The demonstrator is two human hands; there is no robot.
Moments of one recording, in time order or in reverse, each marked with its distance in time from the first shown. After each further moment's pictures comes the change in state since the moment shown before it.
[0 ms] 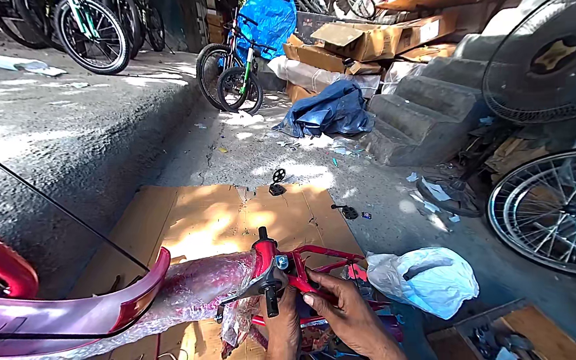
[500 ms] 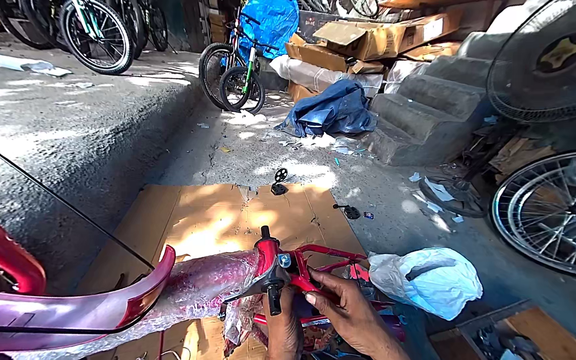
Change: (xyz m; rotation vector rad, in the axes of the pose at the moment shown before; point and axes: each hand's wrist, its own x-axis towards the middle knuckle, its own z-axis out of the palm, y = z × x) left_hand -0.001 0.000 -0.008 -0.109 -0.081 -0.037; right_hand 0.001 0.000 -0.001 0.003 -0.005 0.005
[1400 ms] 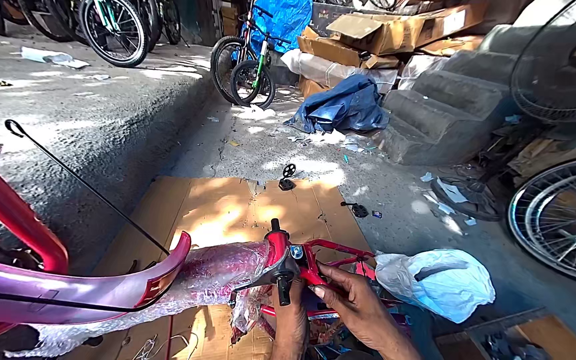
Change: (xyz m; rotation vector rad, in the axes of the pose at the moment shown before) left_hand -0.001 0.000 -0.001 0.026 -0.015 -0.036; right_hand 0.000 -0.002 -0.001 0.030 -0.009 0.028
